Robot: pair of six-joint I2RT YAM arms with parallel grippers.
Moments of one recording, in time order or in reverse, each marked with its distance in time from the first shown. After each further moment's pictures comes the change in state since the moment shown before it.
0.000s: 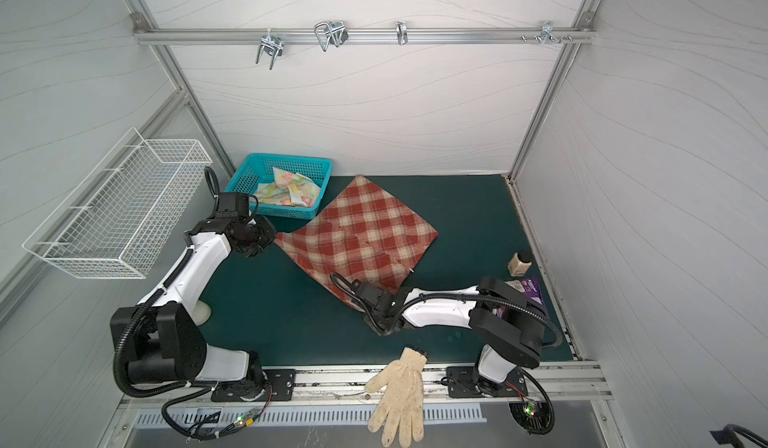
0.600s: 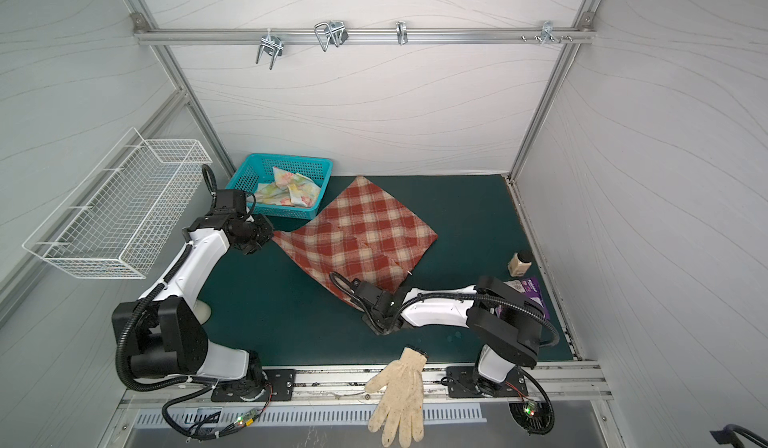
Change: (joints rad) left arm 0.021 0.033 0.036 -0.013 0.017 0.016; right arm 0.000 0.005 0.003 0.011 -0.016 0.025
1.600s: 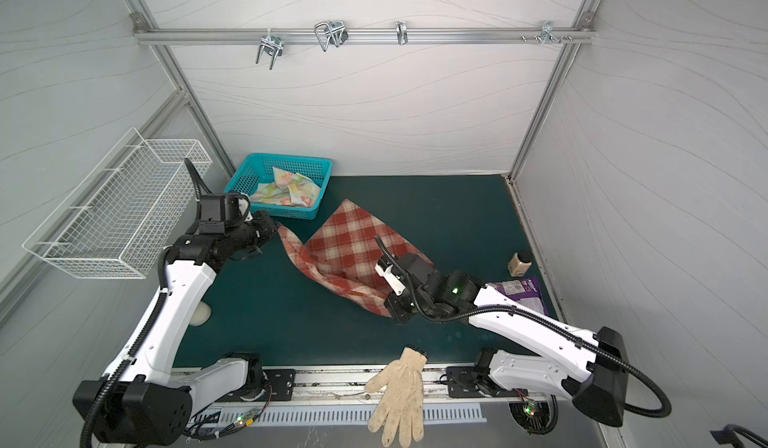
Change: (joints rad) left arm -0.171 -0.297 -0.016 0.013 0.051 -0.045; right arm -0.196 -0.549 0.111 -0.454 -0.327 0.129
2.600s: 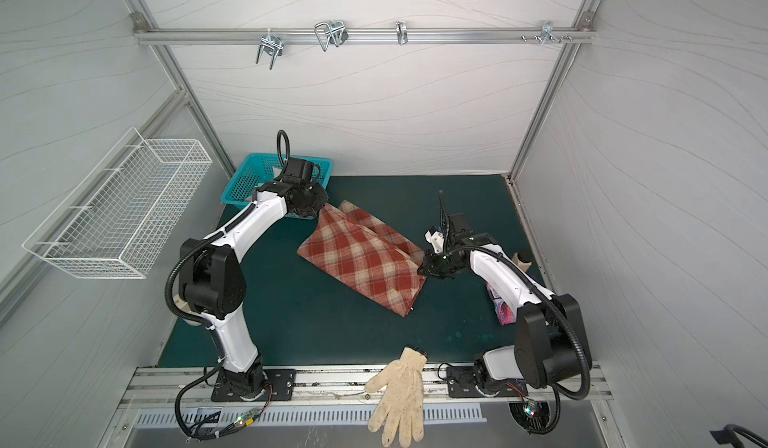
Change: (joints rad) left arm -0.208 0.756 0.502 0.076 -0.205 -0.087; right arm -0.686 0.333 0.001 0.056 -0.396 -0.045
